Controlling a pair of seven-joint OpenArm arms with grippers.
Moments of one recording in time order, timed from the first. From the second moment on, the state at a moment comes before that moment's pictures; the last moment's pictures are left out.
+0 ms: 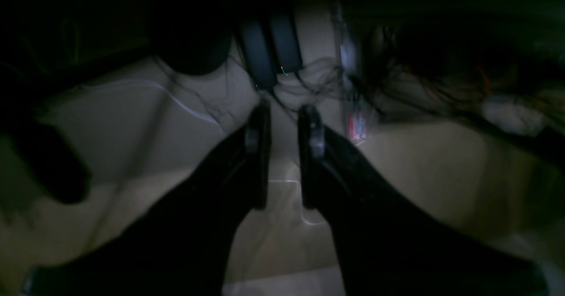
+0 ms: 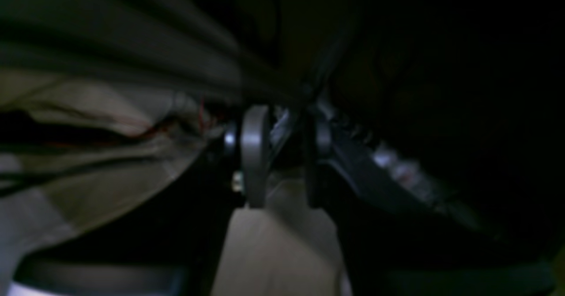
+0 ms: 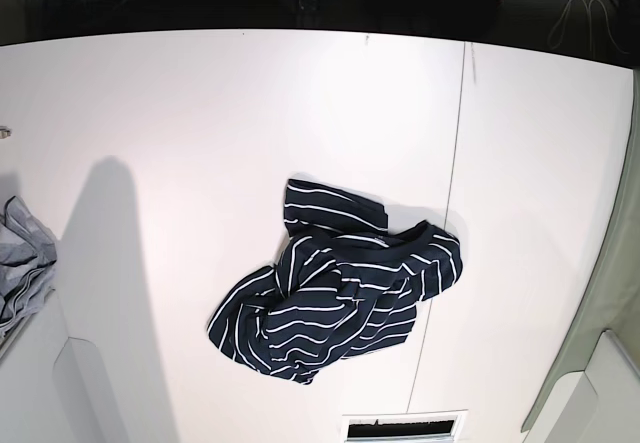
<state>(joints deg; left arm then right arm) 43.1 -14.4 -9.0 80.2 -7.9 -16.2 19.6 -45.9 22.0 -12.8 82.6 1.5 21.8 3.0</state>
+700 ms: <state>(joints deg) 22.7 -32.4 -13.4 97.2 -23.2 -20.3 21.6 -12.3 10.7 -11.4 89.2 3.7 22.2 -4.9</state>
